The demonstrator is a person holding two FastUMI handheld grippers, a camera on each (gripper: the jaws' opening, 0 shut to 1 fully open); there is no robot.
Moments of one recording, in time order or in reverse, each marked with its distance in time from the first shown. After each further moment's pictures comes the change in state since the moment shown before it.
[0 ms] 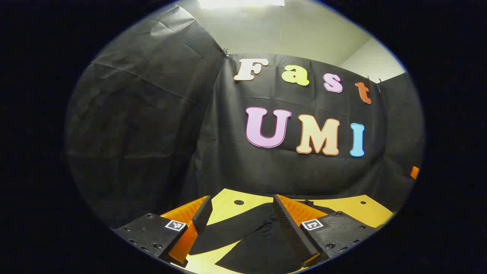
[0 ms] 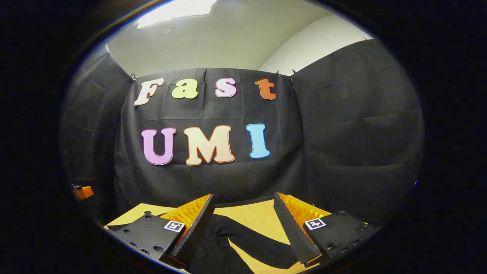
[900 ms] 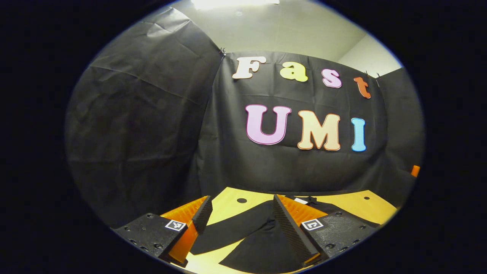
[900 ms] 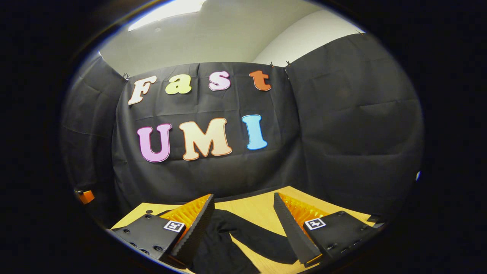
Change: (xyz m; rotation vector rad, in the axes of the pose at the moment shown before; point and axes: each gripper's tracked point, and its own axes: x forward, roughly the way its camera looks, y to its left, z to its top) left arm -0.001 -0.003 -0.005 0.051 0.017 -0.001; right arm 0.004 -0.010 -0.015 0.068 0.062 -0.024
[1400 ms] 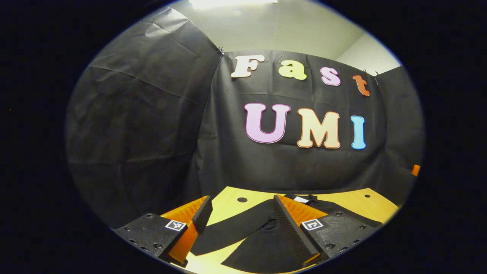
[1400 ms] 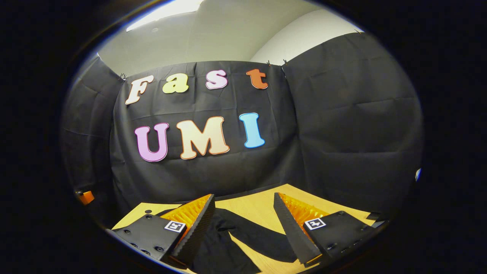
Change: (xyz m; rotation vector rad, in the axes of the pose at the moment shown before) left arm 0.003 0.005 -0.004 0.009 0.014 -0.001; right arm -0.002 -0.002 -0.005 0.002 0.011 -0.014
